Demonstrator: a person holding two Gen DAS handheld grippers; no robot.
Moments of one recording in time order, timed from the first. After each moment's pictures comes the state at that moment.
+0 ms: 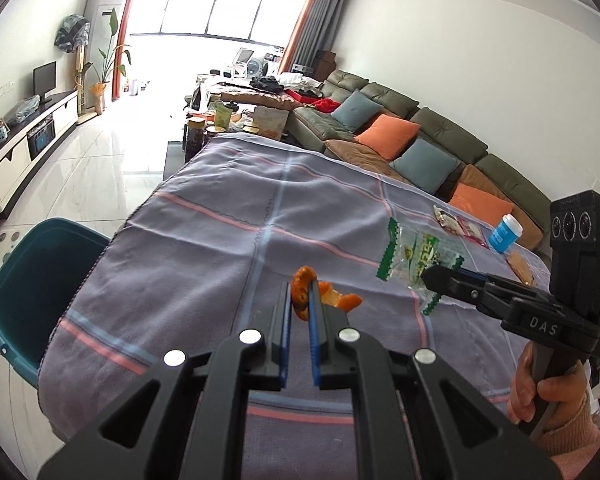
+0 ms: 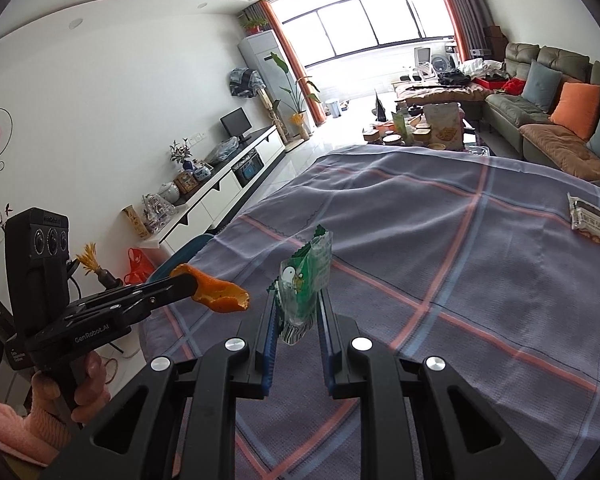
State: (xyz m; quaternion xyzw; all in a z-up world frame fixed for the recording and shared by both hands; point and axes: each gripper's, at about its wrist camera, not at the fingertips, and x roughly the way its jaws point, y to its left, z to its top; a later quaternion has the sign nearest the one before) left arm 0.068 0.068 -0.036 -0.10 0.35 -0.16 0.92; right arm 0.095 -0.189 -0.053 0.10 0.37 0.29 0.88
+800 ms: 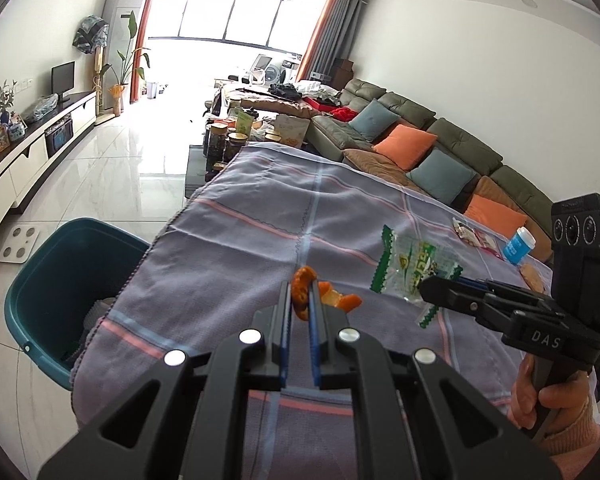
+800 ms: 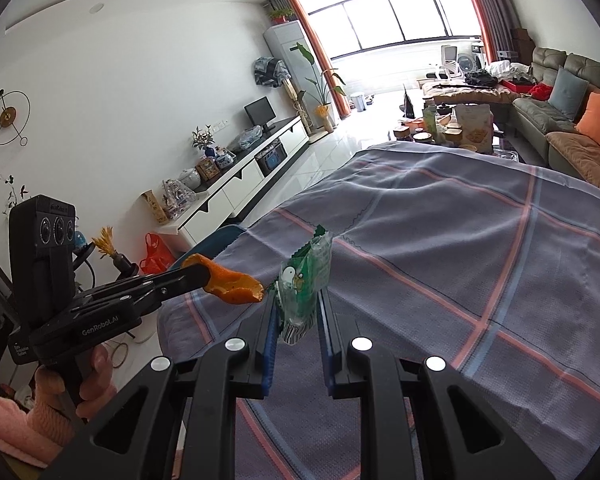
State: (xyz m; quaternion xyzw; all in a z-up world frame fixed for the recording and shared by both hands) left arm 0.058 0.094 -0.028 -0.10 0.34 -0.12 0.93; right arm 0.099 -0.155 -0.051 0.09 0.37 0.33 0.86
